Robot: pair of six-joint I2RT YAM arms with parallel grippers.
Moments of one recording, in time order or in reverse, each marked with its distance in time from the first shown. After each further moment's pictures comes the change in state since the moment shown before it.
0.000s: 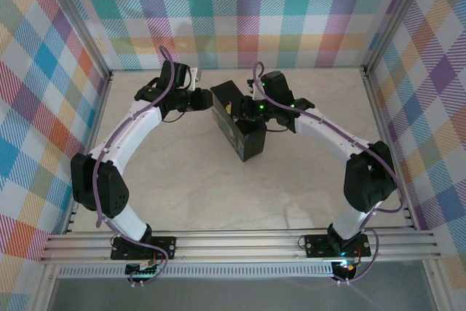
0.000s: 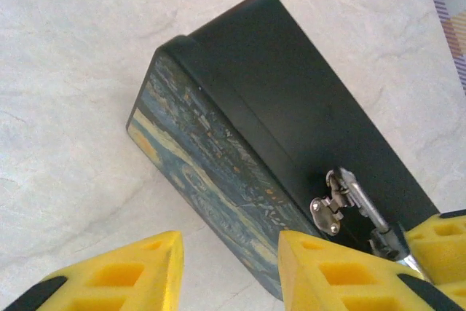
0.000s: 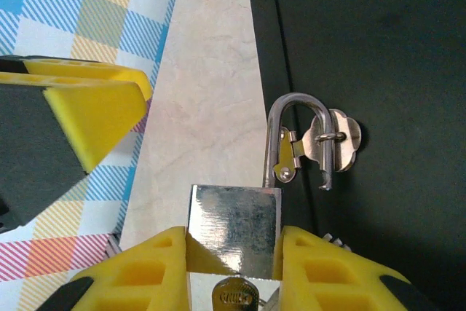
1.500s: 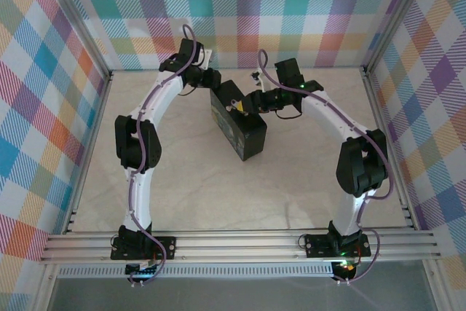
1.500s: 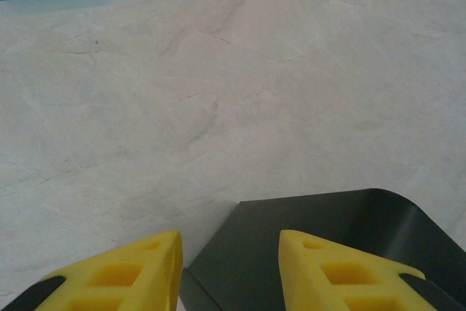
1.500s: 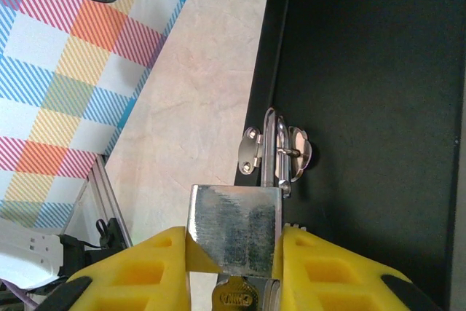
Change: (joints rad) left arm 0.050 0.575 0.620 -0.101 0.001 0.204; right arm -0.161 0.143 0.209 -0.270 -0.301 -0.470
